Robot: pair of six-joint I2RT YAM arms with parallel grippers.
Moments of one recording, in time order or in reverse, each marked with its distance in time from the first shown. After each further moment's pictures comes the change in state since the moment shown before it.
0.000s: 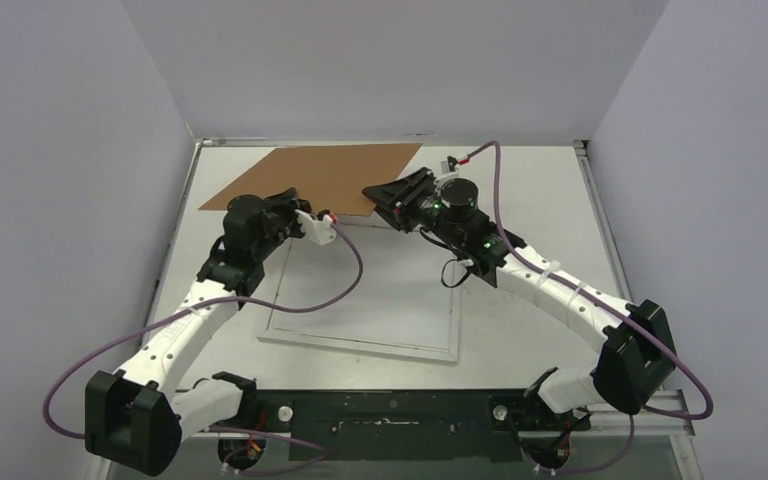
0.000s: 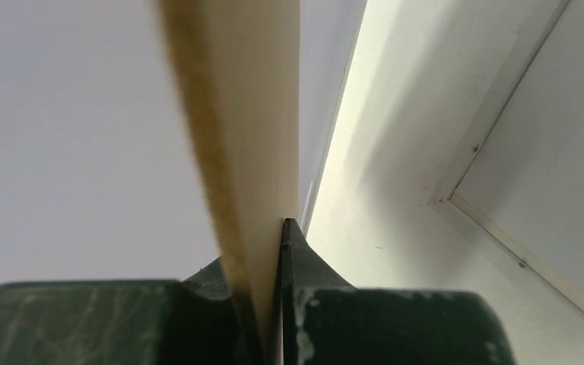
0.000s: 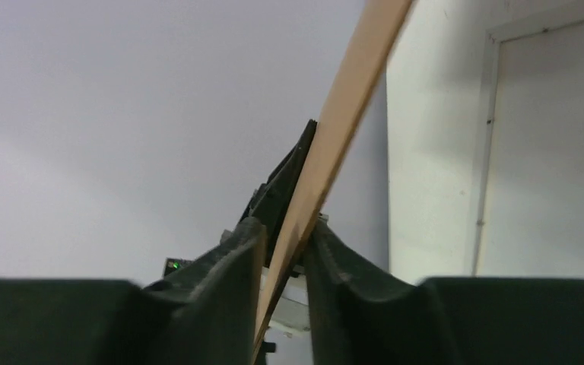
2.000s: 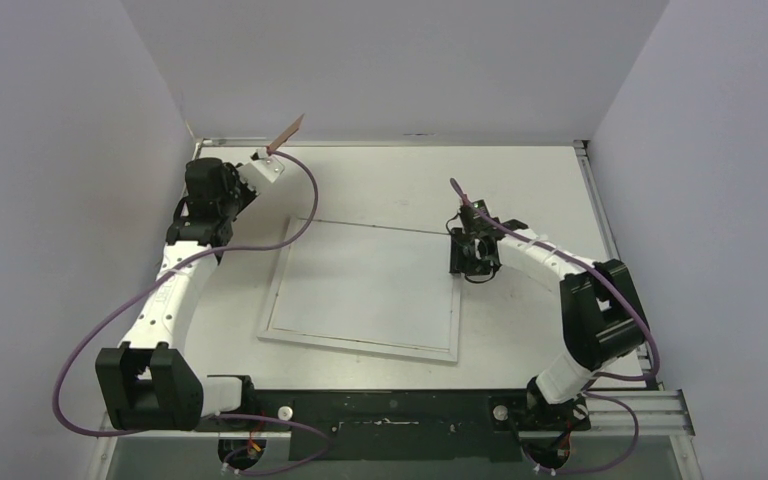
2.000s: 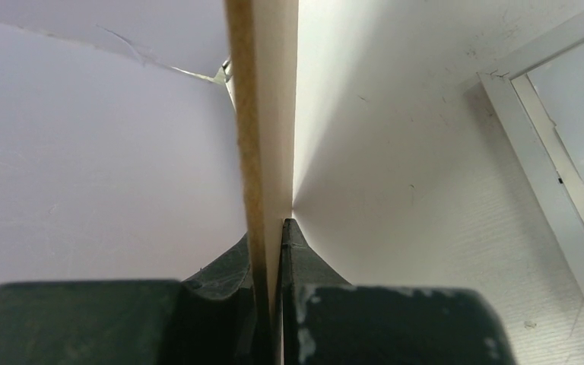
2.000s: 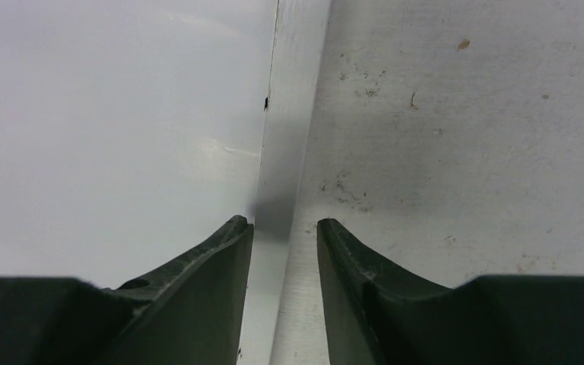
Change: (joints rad) left arm 0.290 0.177 0.277 -0.314 -0.171 -0.404; right arm -0.302 0.222 -0.069 -0.690 0.135 -1.081
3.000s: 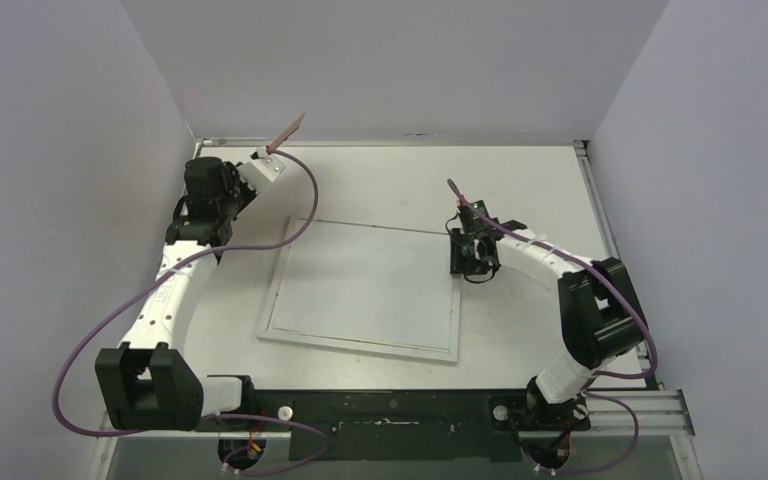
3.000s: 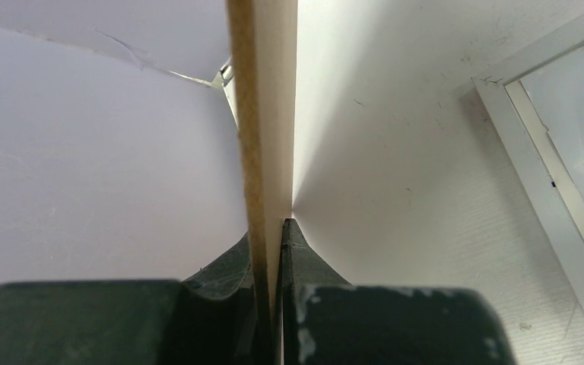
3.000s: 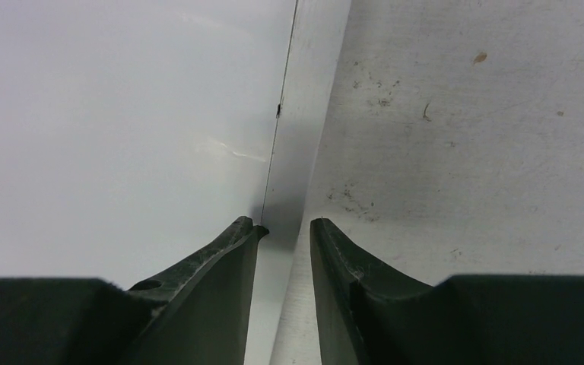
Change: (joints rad) left arm 0.000 0.000 0.011 -0.007 0.015 -0.012; right arm -0.008 0.016 -0.006 0.026 -0.020 -0.031
